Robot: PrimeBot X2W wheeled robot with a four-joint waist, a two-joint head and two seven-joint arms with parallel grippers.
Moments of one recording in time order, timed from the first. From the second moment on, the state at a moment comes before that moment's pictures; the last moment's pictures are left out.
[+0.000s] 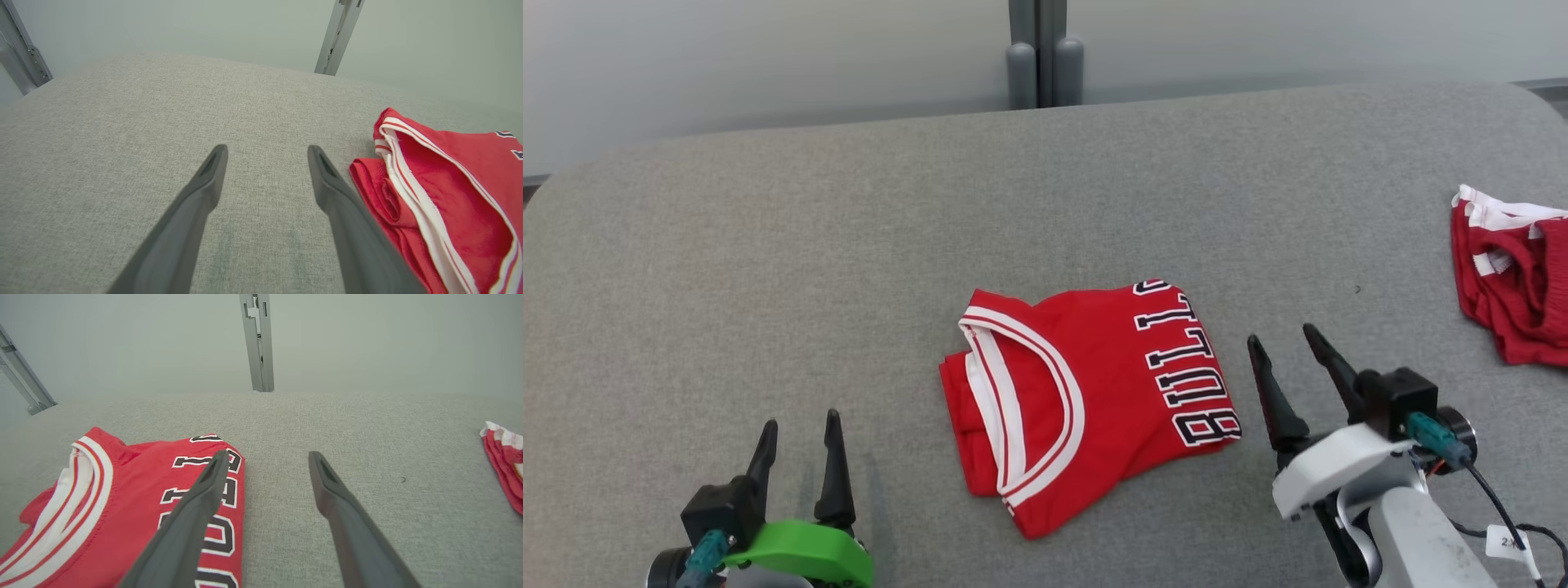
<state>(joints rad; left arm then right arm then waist) -0.06 0.05 -0.06 0.36 -0.28 -0.07 -0.26 -0.25 -0.05 0.09 0.40 0.16 0.13 -0.26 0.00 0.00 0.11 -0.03</state>
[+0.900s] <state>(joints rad) -0.05 0.05 -0.11 0.31 -0.28 -0.06 -0.26 -0.32 -0.05 0.10 0.56 0.13 0.13 -0.26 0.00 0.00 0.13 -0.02</state>
